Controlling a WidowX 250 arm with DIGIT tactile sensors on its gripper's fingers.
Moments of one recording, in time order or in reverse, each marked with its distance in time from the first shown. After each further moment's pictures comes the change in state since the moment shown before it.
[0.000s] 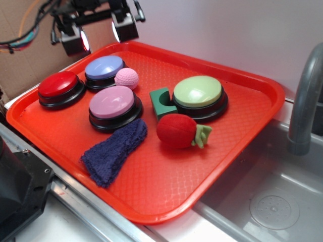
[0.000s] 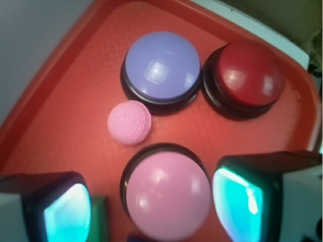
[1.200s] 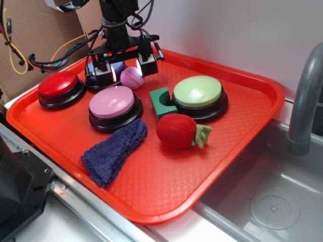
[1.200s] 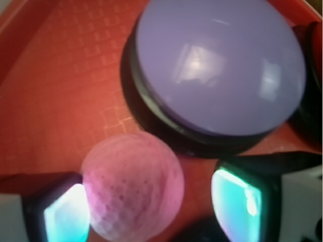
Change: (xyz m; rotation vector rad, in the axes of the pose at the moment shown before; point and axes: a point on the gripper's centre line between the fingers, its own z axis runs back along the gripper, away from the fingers) arm 0.024 -0.015 -0.083 0.065 0.011 0.028
